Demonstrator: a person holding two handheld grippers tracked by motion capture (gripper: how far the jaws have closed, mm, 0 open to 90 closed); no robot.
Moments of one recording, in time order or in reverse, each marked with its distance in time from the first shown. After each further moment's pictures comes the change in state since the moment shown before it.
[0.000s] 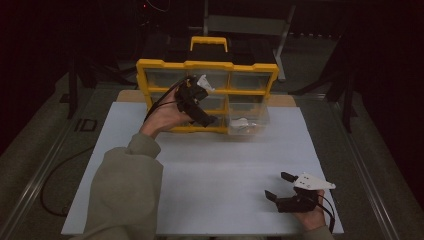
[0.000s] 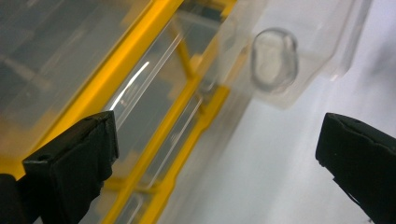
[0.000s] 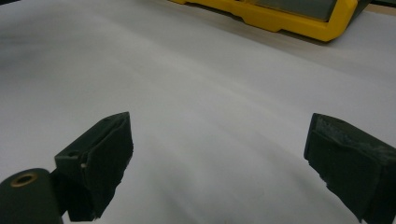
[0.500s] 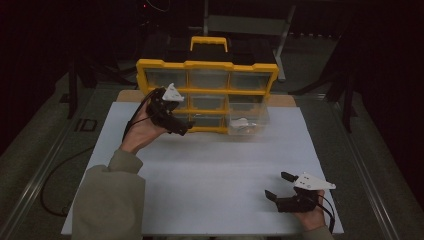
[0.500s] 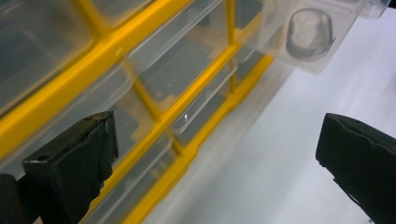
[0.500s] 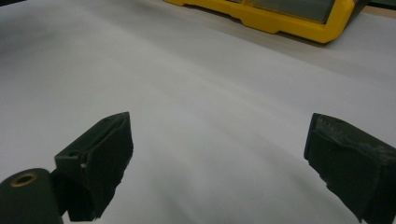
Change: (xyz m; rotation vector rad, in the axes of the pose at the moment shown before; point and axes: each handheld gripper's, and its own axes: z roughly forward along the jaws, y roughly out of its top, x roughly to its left) left arm 0.000 -0.072 -0.031 -0.129 0.125 -0.111; right arm 0.001 0.000 0.000 -0.007 -0.005 0.002
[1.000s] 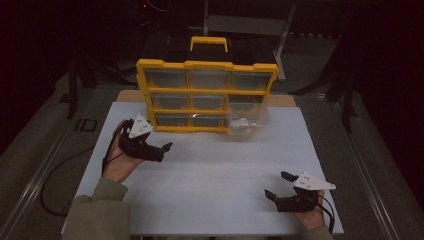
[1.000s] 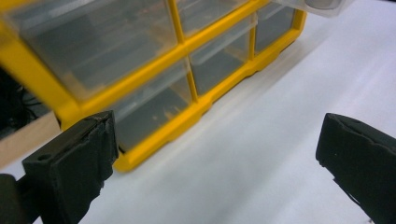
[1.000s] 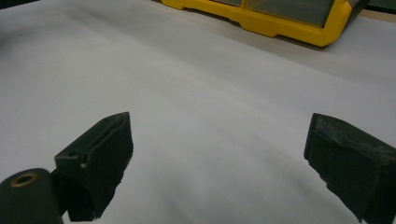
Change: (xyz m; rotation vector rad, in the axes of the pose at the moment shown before) left arm -0.021 -0.098 -0.035 -0.116 0.108 -0.110; right arm 0.001 0.001 0.000 -0.007 -0.007 -0.003
